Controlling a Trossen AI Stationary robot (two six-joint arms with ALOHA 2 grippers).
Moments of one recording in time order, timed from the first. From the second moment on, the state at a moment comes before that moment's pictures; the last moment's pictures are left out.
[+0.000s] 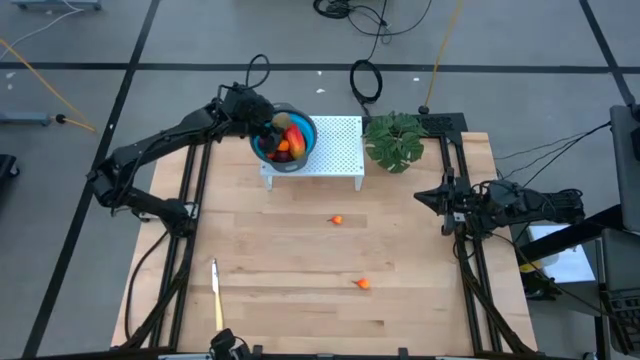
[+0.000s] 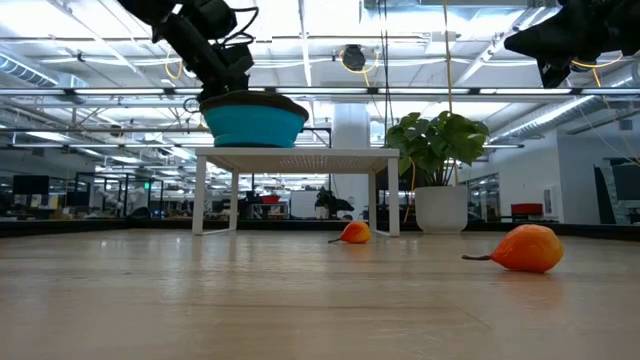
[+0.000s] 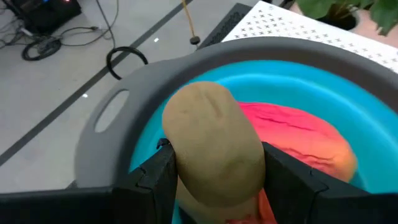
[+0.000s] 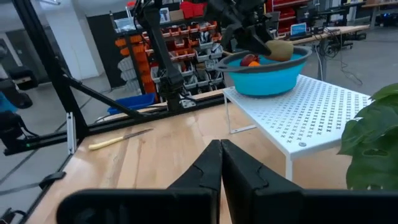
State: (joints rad) left arm 0.71 1.37 1.17 -0.47 0.05 0.10; right arm 0.13 0.13 0.36 -0.27 0.28 0.21
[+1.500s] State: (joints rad) left arm 0.59 1.07 1.17 -0.57 0.02 -0.25; right arm 0.13 0.13 0.36 -0.27 0.28 0.24
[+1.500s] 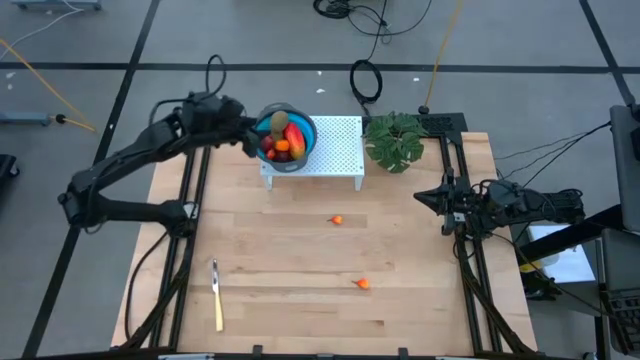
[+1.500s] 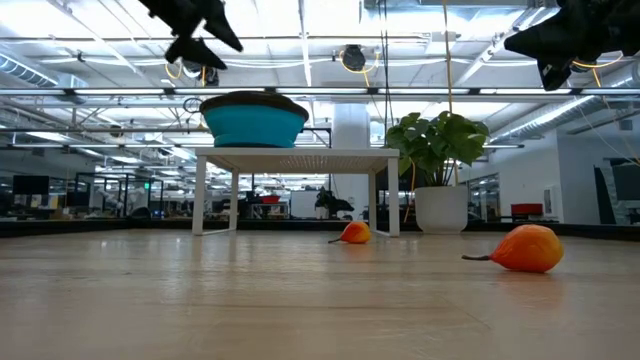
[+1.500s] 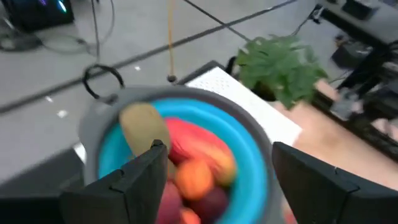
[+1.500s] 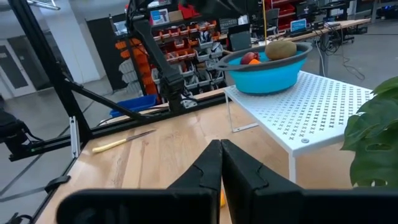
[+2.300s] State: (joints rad) left arm 0.05 0.97 0.91 -0.33 -0.16 -0.36; right arm 0.13 0.43 0.36 -0.06 0.04 0.16
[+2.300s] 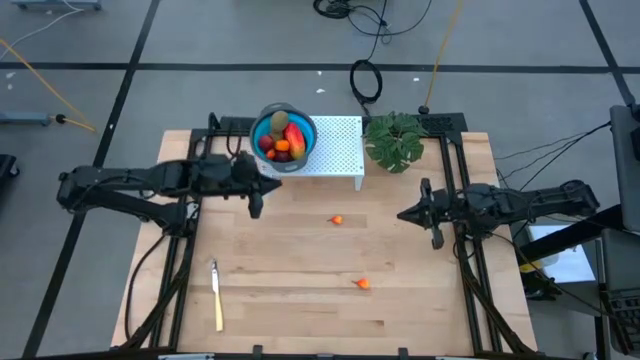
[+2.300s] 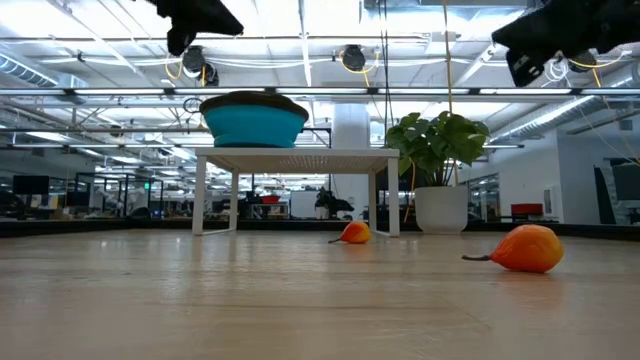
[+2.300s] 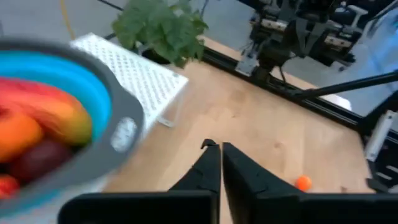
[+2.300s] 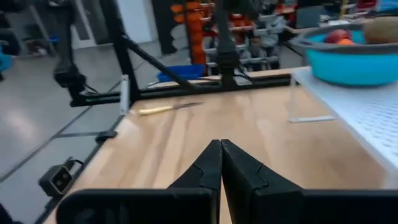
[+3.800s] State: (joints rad) left arm -0.10 0.34 0.47 -0.43 -0.18 -0.23; right arm 0.51 1.52 1.07 -0.41 0.05 0.33
